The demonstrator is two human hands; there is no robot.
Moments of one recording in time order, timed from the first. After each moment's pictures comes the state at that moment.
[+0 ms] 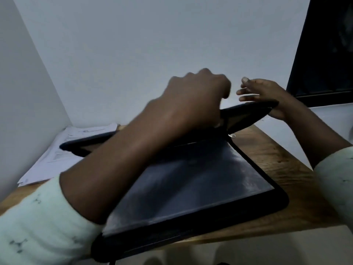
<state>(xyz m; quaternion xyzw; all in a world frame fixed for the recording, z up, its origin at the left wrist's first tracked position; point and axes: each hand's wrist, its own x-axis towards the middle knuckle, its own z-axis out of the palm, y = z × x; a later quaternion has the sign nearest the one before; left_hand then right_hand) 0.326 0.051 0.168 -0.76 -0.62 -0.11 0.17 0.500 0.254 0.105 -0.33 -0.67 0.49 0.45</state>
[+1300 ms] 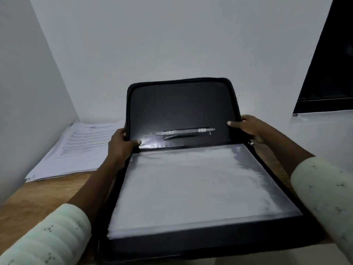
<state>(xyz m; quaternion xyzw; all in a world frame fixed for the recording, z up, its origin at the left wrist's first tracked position) 0.093 0.087 -0.008 -0.36 -0.72 -0.57 -0.17 0.435 0.285 0.025 -0.51 -0.66 0.44 0.32</state>
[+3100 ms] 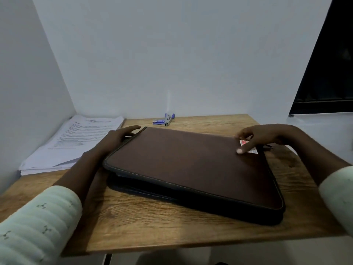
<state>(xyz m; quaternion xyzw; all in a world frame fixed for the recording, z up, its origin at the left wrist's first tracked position) 0.065 0.074 0.010 -0.56 -0.73 -0.35 -0.20 0.481 0.246 0.054 -0.48 -0.81 0.32 -0.03</state>
